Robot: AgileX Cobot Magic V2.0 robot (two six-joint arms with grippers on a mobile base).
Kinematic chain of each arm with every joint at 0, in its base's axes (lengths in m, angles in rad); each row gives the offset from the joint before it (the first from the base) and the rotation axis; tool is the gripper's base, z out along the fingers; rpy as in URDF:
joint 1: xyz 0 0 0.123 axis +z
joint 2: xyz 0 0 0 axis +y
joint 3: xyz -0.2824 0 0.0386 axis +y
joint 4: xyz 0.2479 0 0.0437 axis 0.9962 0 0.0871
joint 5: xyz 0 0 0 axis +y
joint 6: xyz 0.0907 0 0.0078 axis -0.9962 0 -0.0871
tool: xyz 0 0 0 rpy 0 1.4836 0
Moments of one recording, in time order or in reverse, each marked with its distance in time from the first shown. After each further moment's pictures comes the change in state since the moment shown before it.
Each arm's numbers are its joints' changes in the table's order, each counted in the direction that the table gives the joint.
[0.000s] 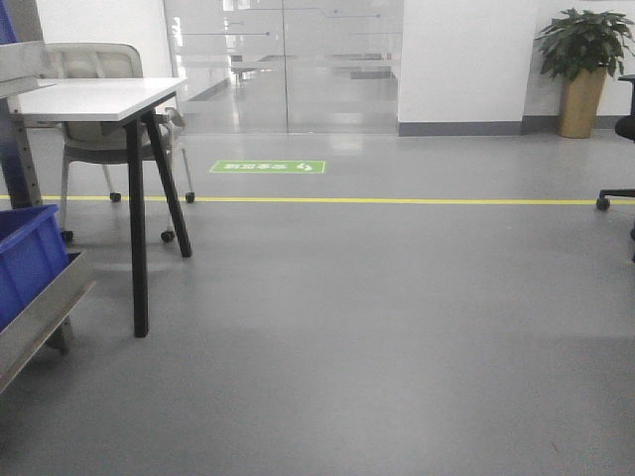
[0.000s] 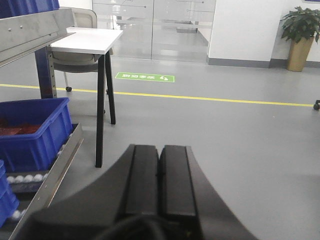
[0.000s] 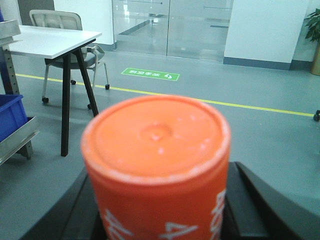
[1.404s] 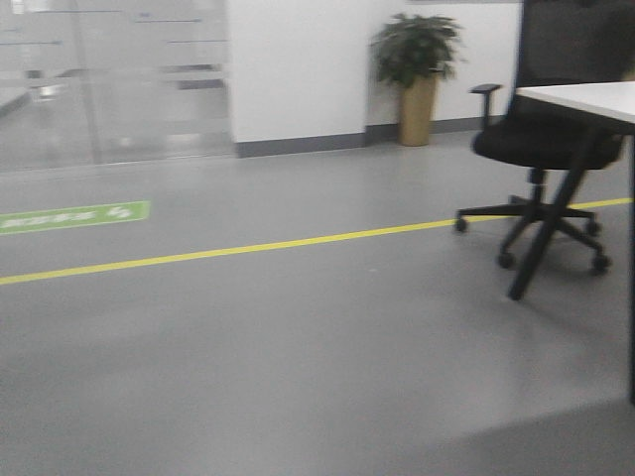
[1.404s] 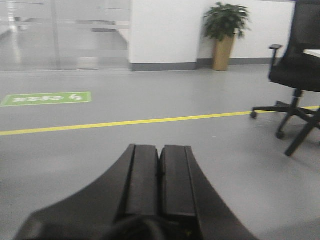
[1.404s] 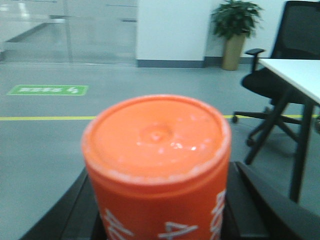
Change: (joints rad) left arm 0.000 0.000 0.000 0.000 0.000 0.000; right arm 0.000 0.000 0.002 0.000 0.001 0.000
